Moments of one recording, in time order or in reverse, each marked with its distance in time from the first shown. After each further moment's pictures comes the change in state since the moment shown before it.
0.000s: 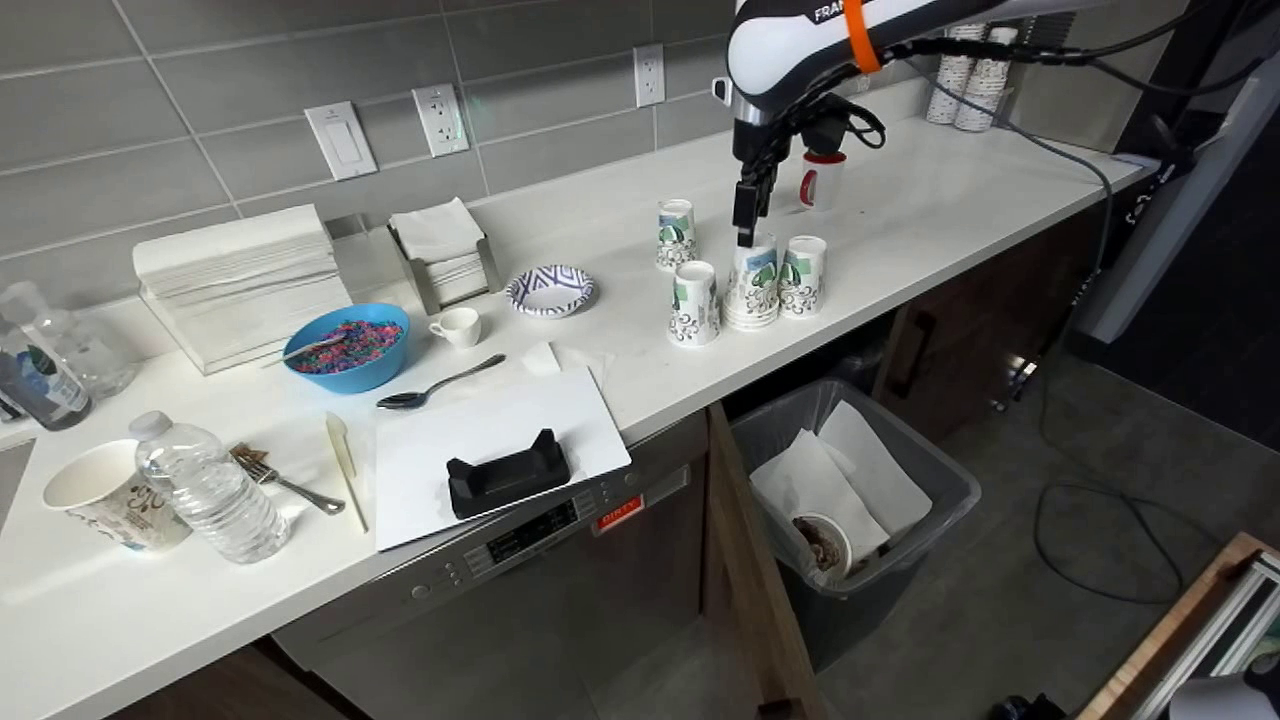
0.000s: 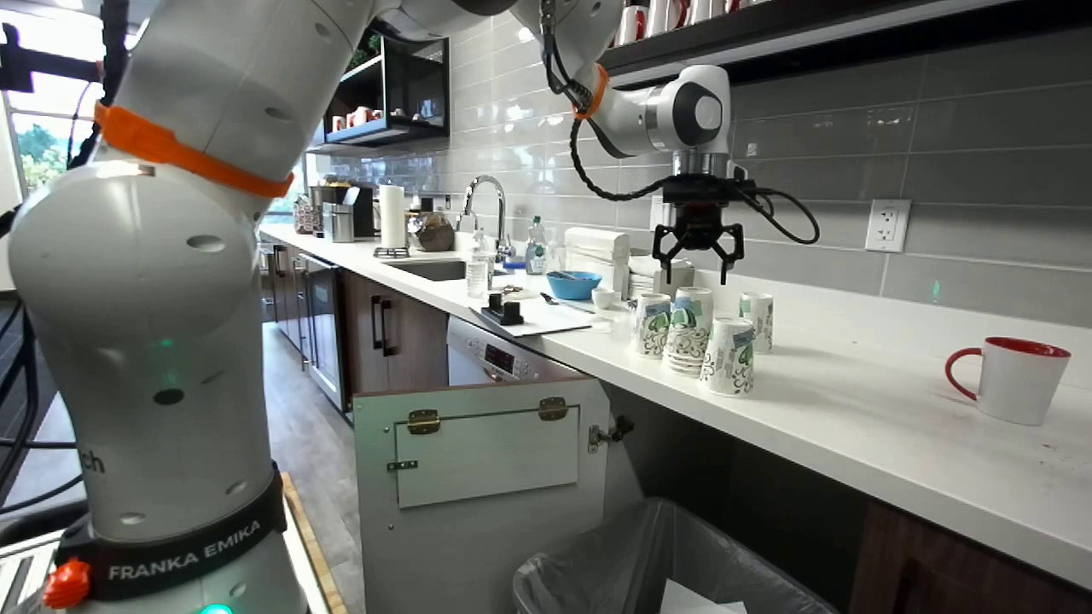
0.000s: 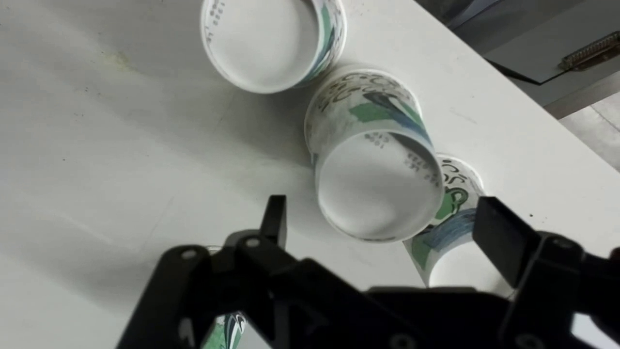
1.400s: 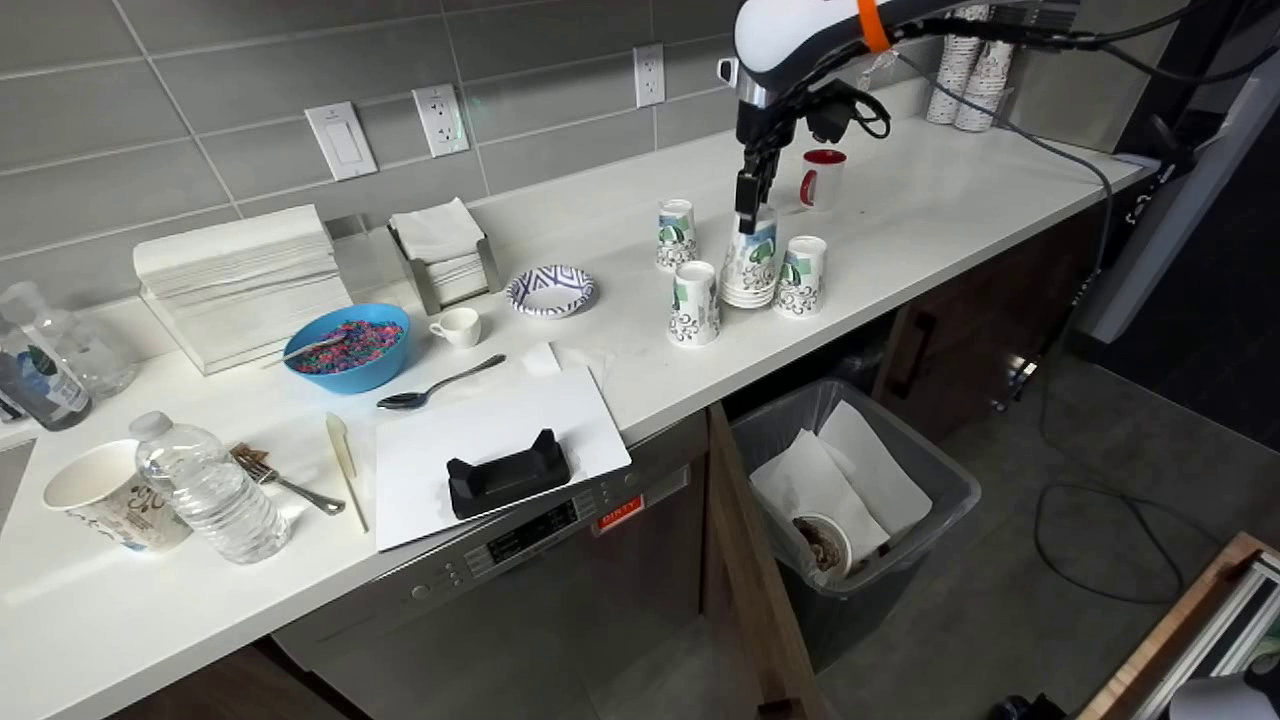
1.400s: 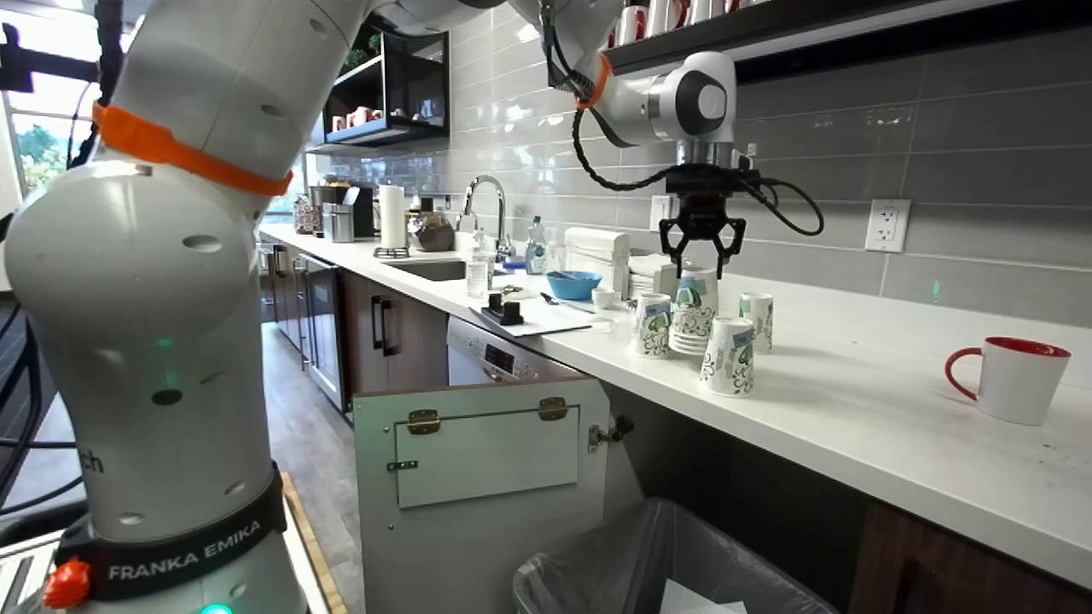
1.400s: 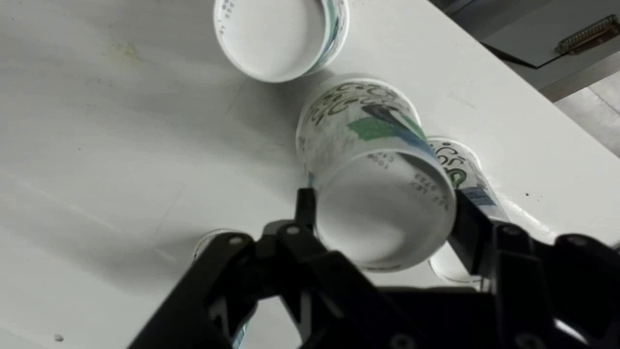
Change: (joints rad) arm -0.012 -0.022 0.002 0.010 0.028 -0.001 -0.006
